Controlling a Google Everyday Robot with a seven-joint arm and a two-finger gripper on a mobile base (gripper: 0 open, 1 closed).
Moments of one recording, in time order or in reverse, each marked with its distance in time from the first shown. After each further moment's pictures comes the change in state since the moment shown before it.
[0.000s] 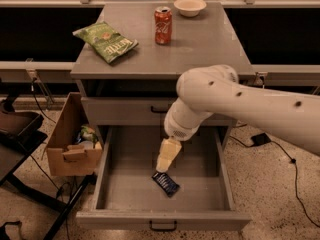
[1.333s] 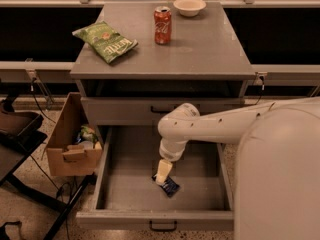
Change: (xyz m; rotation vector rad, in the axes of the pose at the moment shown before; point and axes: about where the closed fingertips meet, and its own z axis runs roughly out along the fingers) arm 0.069 -0.026 0.189 -0.002 0.217 0.169
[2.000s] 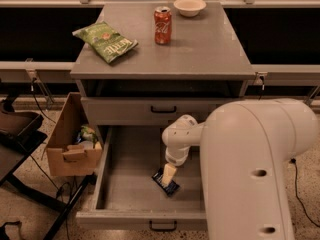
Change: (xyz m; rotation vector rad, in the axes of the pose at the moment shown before) arm 0.032 -0.036 0.092 0.023 0.081 0.125
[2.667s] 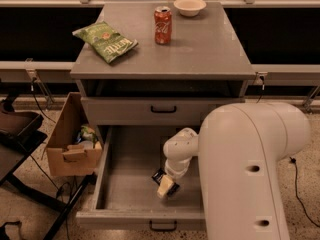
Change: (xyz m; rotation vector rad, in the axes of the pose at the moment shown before) arm 0.019 0.042 0.040 -0.085 0.018 0.209
